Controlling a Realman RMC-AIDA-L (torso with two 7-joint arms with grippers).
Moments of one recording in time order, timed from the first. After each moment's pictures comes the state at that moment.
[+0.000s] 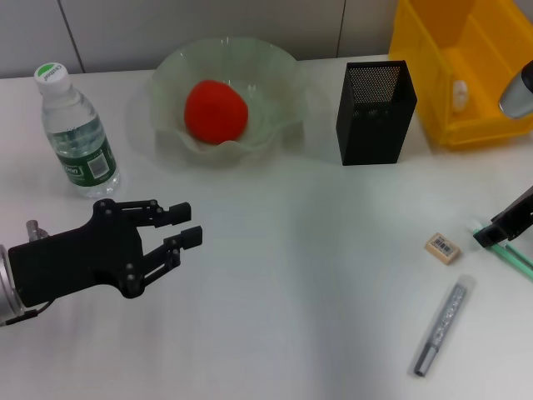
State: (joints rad) left arm -0.37 -2.07 0.98 0.60 1.62 1.60 -1.04; right arm 0.59 2.07 -0.94 -1.12 -2.87 -1.51 2.28
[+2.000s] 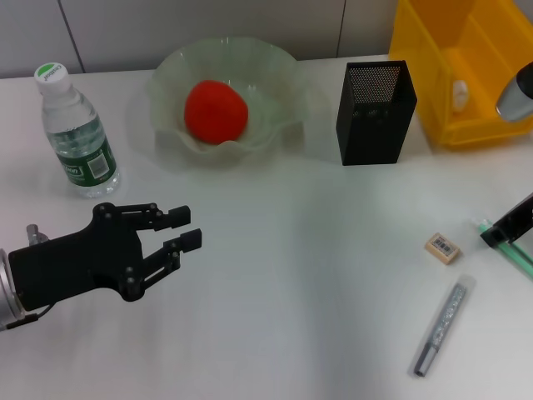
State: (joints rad) left arm -0.37 -2.07 0.98 0.58 1.62 1.60 -1.04; right arm 0.60 2.08 -0.95 -1.10 -2.90 -1.49 2.33
